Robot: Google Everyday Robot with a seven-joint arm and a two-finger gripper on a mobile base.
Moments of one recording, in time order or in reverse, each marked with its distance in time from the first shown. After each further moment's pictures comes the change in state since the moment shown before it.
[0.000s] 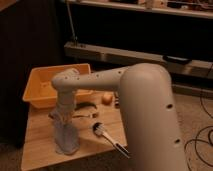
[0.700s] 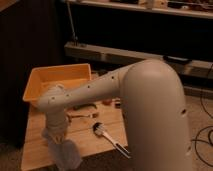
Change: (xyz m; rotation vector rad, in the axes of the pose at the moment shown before) arm 0.058 0.087 0.033 0.082 0.052 -0.190
